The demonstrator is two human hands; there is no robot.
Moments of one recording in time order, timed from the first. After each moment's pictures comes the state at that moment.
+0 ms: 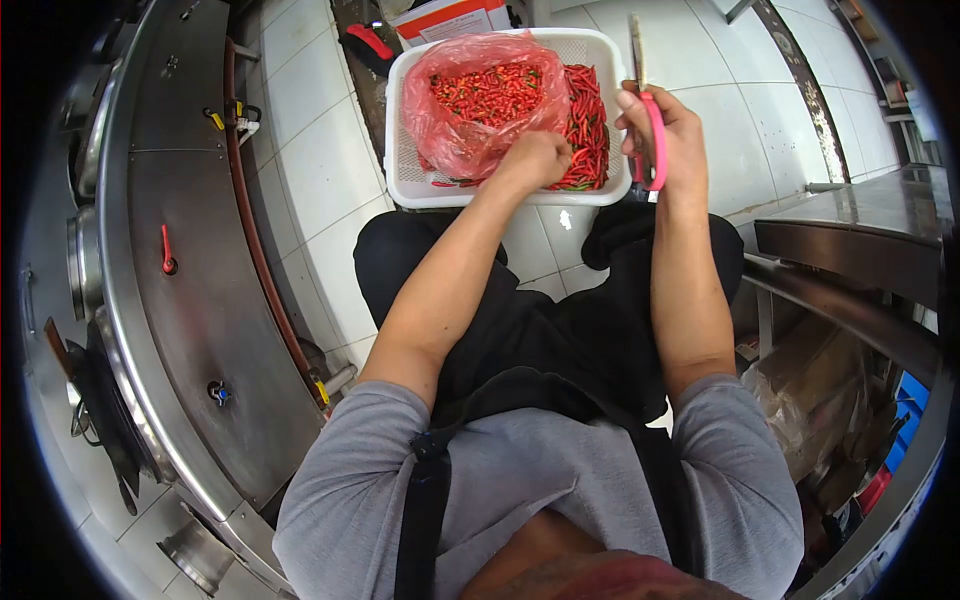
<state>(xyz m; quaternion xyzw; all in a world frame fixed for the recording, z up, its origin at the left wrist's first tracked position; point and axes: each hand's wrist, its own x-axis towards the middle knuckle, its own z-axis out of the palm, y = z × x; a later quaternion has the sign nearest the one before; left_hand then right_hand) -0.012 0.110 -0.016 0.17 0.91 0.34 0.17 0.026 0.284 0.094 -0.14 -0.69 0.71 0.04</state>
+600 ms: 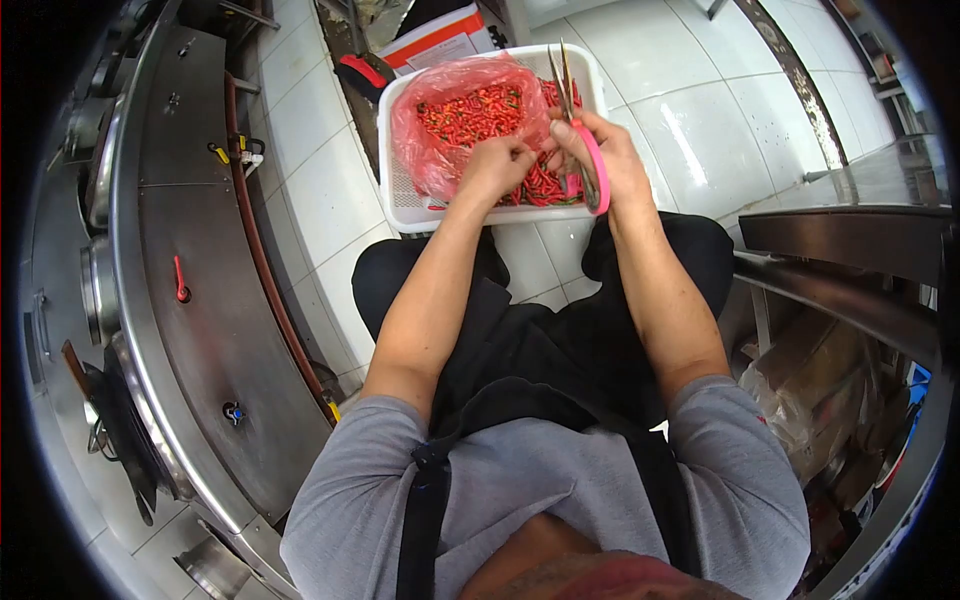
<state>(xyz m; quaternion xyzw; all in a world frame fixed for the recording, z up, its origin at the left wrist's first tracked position) -0.022 0.091 0.005 0.11 0.93 0.33 0.14 0.027 0.263 0.067 -0.08 -0.63 0.77 -0.03</state>
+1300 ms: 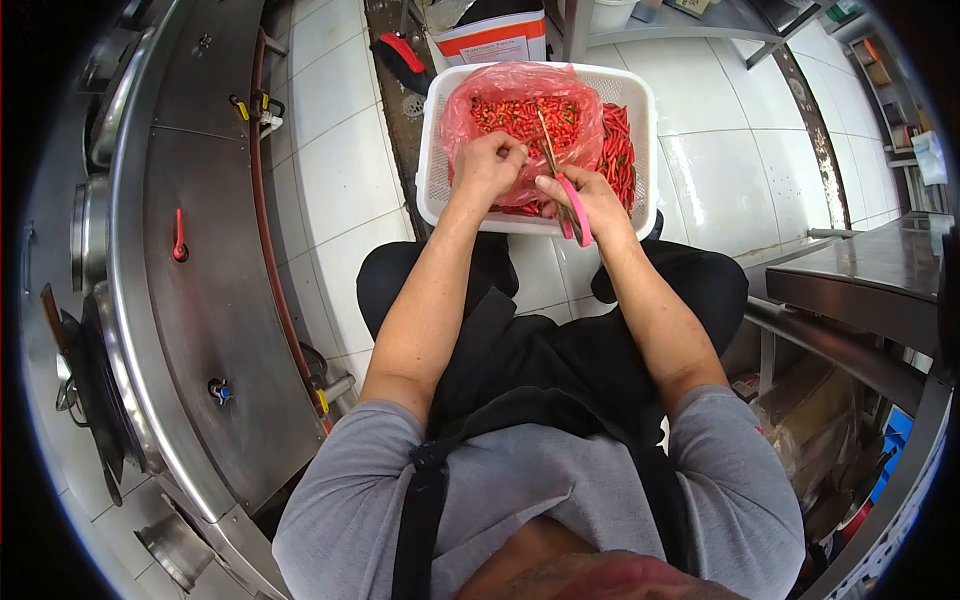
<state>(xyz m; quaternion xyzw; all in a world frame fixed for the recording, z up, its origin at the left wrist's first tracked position) -0.029 0.014 0.014 -0.02 0.88 0.48 0.04 0.019 0.197 0.025 -0.07 -0.70 0.67 -0.23</state>
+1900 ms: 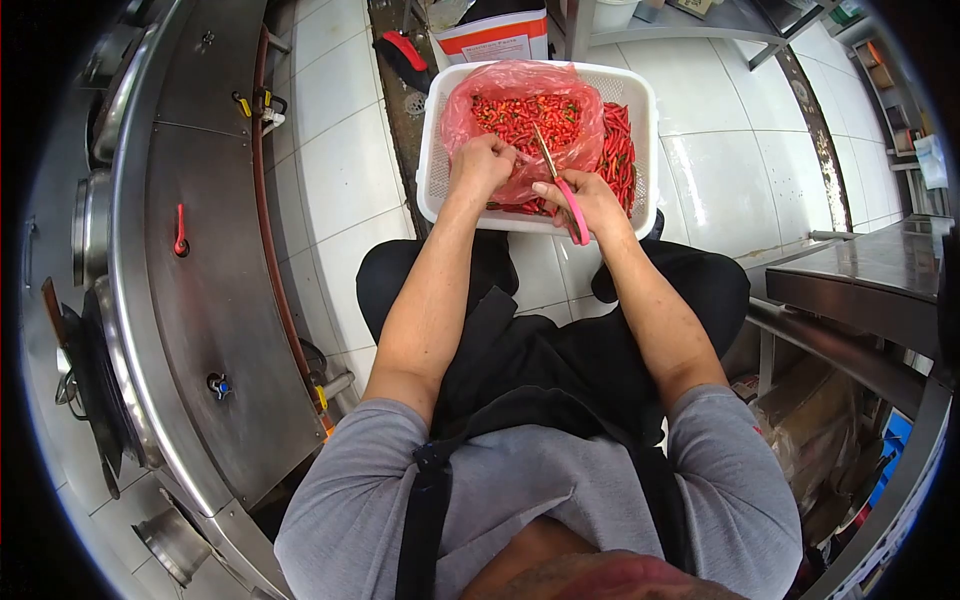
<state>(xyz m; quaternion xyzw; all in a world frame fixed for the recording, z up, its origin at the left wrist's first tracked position) -0.033 0.011 0.010 -0.06 0.93 0.36 0.06 0.017 0.198 0.010 -0.08 -0.73 0.64 -0.25</state>
